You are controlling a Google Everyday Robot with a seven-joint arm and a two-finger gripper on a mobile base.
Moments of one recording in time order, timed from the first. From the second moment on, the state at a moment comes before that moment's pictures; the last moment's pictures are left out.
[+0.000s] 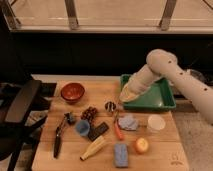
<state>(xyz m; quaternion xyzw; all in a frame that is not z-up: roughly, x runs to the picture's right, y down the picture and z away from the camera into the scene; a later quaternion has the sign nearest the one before) 0.118 0.039 0.700 -0.31 -0.27 -0.01 0.91</state>
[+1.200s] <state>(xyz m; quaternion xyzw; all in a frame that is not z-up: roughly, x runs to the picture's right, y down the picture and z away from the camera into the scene) 0.345 -0.022 0.652 -0.27 -0.09 0.15 0.95</state>
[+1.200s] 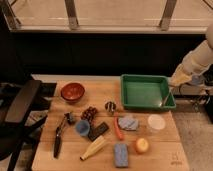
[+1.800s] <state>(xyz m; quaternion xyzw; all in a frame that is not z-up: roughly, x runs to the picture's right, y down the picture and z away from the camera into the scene) 0.324 0.032 0.660 -0.28 -0.10 0.15 0.94</state>
